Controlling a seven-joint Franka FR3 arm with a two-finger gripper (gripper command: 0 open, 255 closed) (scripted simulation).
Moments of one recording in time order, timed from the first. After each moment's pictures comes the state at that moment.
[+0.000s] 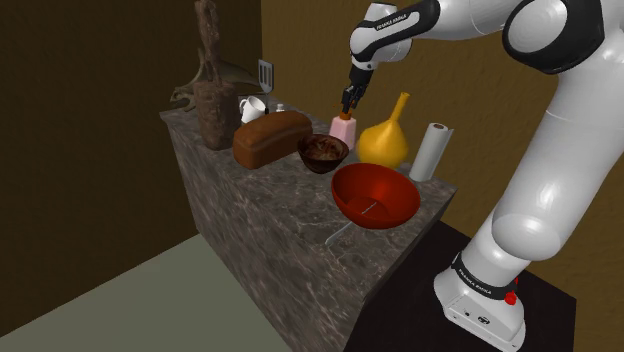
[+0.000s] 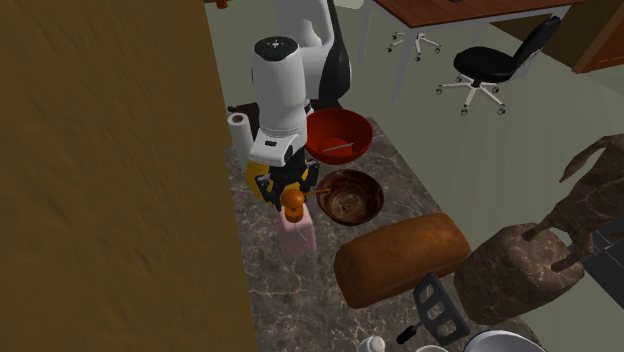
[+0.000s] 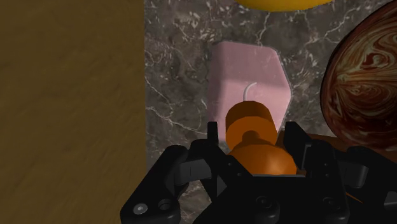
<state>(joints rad) -0.02 0.13 -0.30 -1.89 0.07 2.19 -0.49</state>
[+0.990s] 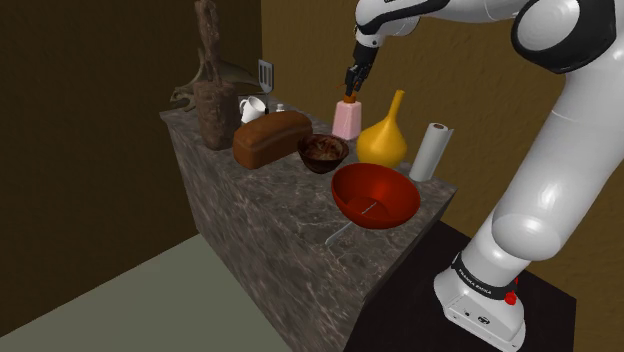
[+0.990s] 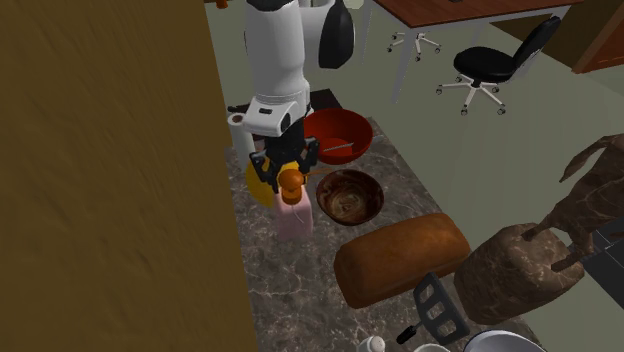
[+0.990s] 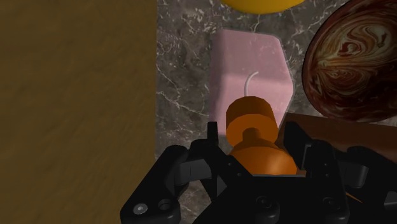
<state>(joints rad) -0.02 0.09 -0.30 -1.76 0.05 2.02 -0.48</state>
